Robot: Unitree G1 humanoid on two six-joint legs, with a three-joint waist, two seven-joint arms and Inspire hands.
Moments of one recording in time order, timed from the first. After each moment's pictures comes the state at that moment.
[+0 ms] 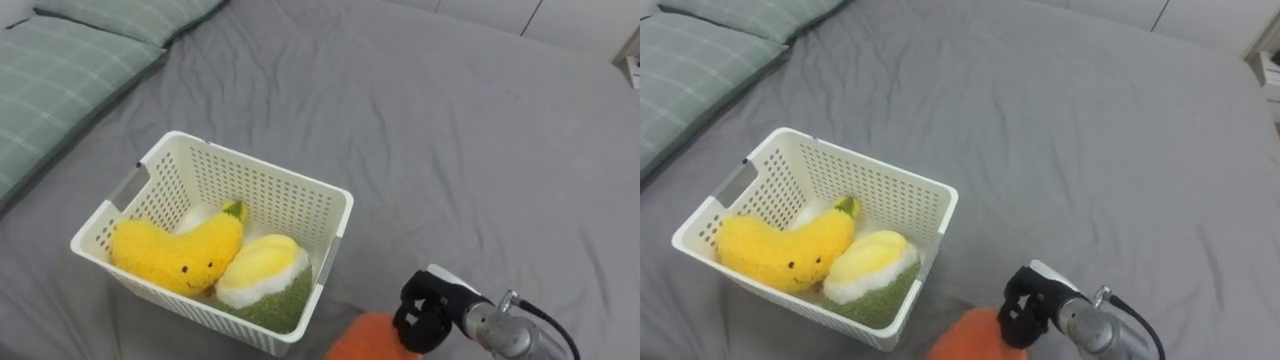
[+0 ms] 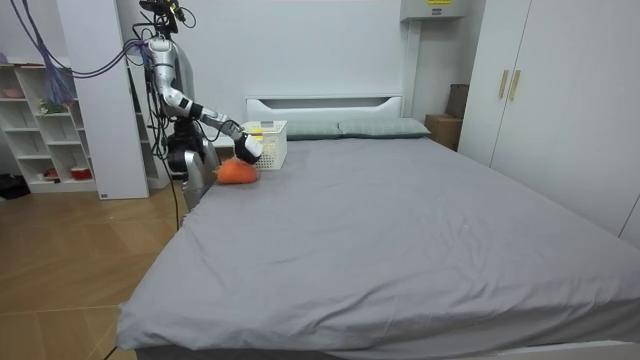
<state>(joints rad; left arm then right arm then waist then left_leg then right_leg) 0.24 0.18 0.13 0.92 -0.23 0.06 0.12 0.01 -0.32 0.19 0.43 -0.52 0.13 0.37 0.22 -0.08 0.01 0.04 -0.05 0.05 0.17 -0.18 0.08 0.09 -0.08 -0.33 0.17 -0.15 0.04</state>
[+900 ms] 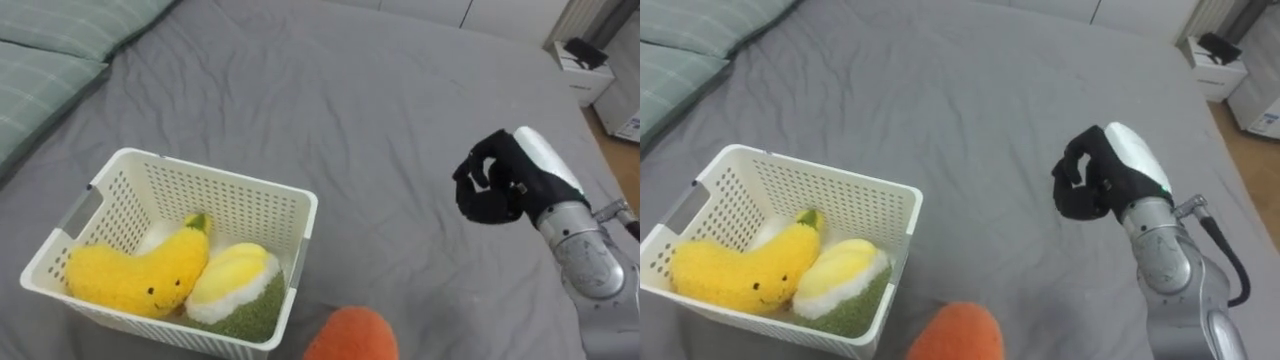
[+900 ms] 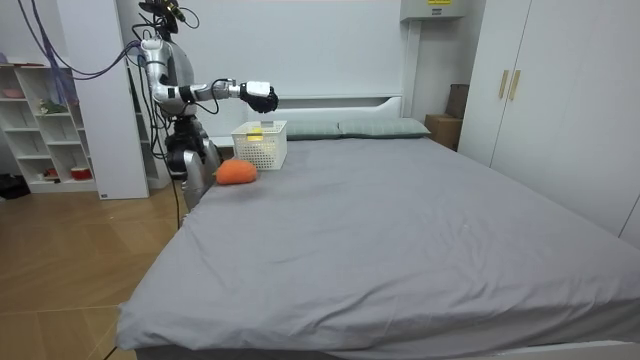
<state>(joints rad) 0.26 0.20 0.23 0.97 -0.22 0.04 0.12 -0.04 -0.40 -0.06 -0.12 -0.53 0.12 0.23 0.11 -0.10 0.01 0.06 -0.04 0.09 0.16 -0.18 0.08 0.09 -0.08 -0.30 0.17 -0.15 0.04</state>
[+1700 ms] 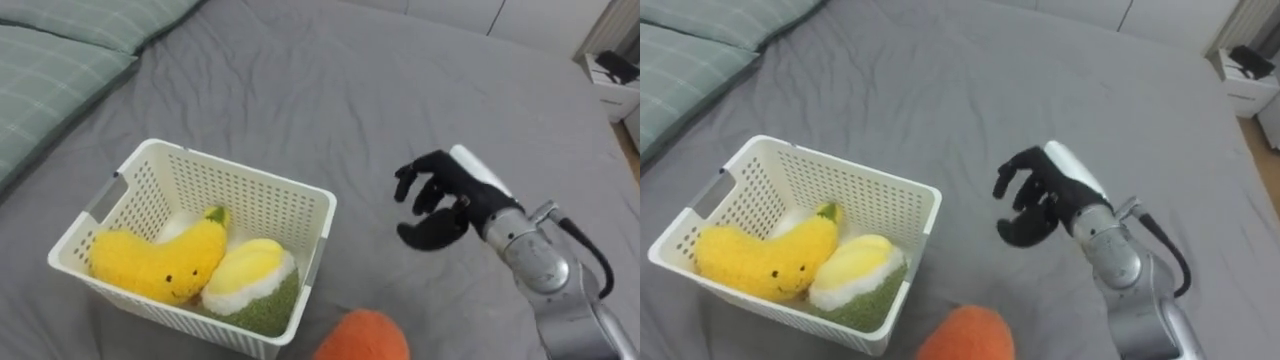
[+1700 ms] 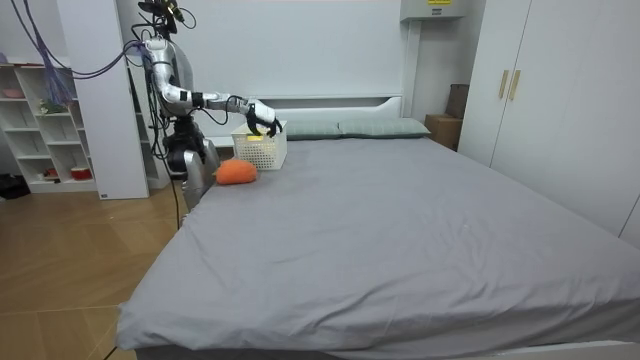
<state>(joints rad) 0.25 0.20 0.21 0.96 -0.22 0.04 0.13 -0.05 -0.37 0.16 0.15 -0.44 0.16 0.34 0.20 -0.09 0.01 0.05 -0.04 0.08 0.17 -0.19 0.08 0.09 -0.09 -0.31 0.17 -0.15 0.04</state>
